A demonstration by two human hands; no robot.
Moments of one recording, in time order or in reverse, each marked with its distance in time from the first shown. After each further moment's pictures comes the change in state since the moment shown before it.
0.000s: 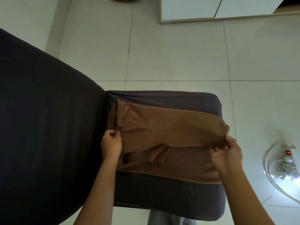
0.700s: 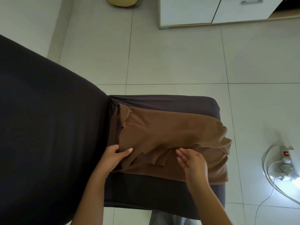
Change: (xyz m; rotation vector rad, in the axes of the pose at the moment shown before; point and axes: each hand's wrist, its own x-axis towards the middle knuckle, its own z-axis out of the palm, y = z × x) left_hand -0.015 -0.009 -0.038 -0.033 -0.544 -0.009; right_hand -0.046 0.071 0.009 -0.398 -0.071 0.066
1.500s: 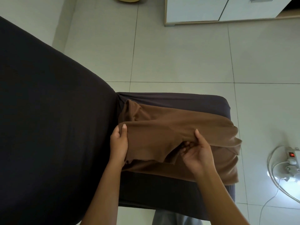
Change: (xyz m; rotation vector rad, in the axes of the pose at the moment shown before) left_hand 0.020 0.023 0.005 -0.235 0.346 0.156; right_hand 0.005 -0.013 0.034 0.401 -0.232 0.180
